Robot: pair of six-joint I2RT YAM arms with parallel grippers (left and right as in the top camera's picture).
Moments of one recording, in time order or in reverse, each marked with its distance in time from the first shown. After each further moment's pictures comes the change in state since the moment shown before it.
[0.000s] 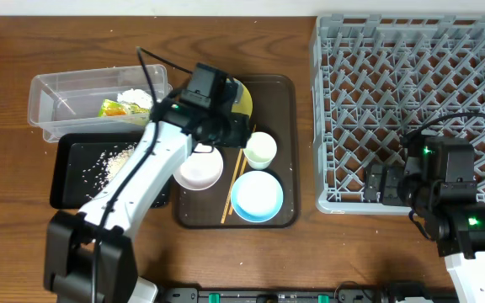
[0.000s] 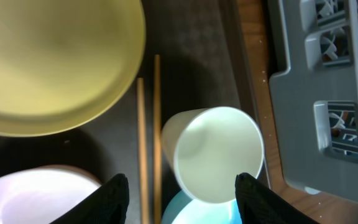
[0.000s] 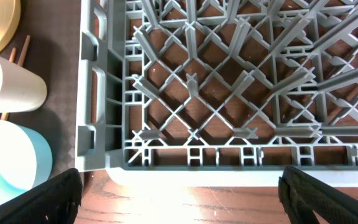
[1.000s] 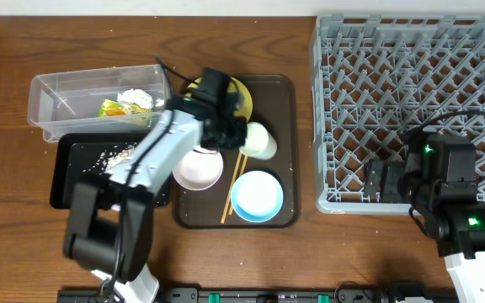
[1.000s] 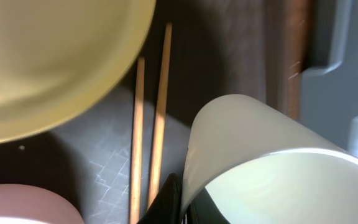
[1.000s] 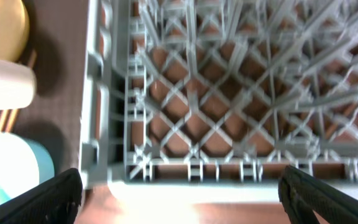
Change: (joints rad) left arm 0.048 0.160 -0.001 0.048 0.114 -0.072; right arm 0.000 0.000 0.000 0.056 0.005 0.000
